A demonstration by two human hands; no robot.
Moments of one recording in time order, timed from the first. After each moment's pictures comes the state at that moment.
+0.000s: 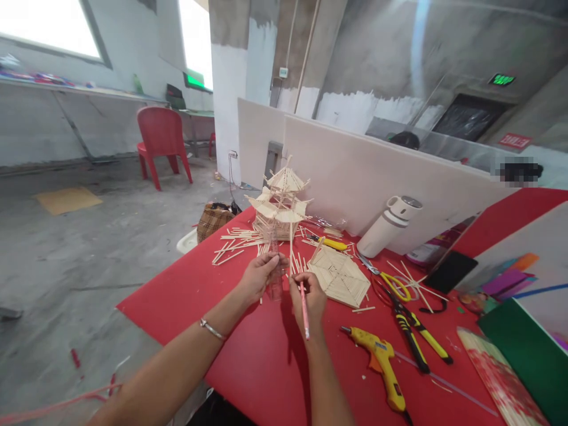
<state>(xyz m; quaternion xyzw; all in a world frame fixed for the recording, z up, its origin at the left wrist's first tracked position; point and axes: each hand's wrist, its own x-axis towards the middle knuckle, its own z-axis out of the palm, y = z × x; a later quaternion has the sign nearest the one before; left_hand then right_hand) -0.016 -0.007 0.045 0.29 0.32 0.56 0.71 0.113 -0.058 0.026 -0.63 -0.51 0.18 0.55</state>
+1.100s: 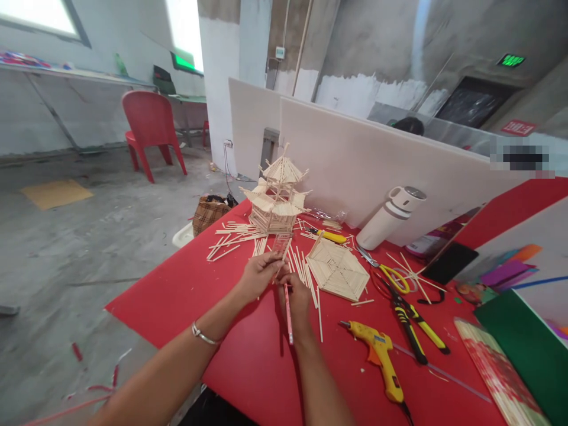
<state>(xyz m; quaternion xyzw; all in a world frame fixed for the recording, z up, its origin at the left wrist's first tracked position) -0.015 -0.014 0.054 0.48 0.34 0.53 0.61 0.106 -0.060 0.013 -0.60 -0.59 0.23 0.49</state>
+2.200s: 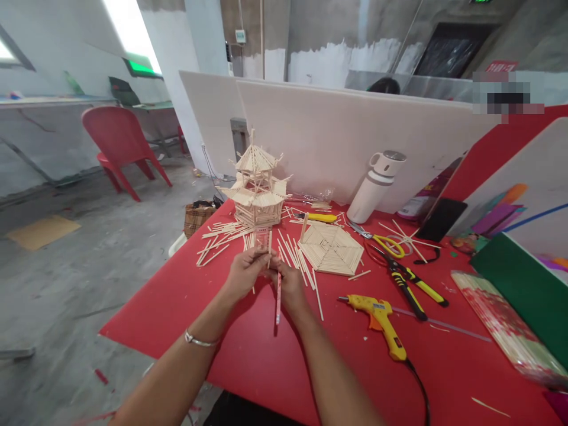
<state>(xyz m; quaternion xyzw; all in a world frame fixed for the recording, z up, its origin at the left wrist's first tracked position) -0.019 -0.013 0.052 0.52 0.38 0.49 0.59 0.104 -0.053 0.032 -0.49 -0.55 0.40 0.56</state>
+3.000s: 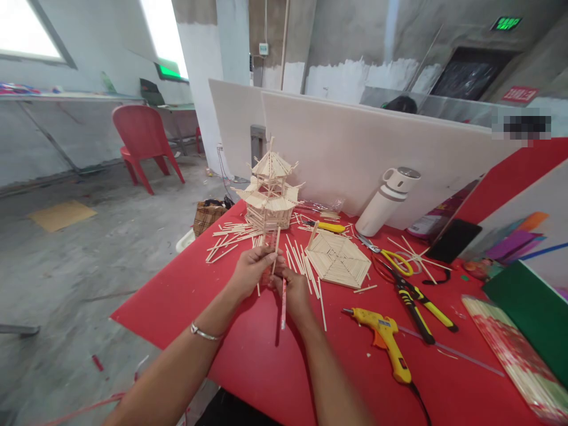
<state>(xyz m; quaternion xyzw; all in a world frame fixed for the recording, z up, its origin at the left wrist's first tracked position) -0.022 -0.017 0.067 0.41 0.37 0.49 0.68 0.104 -0.054 0.021 -0.49 -0.55 0.43 0.53</state>
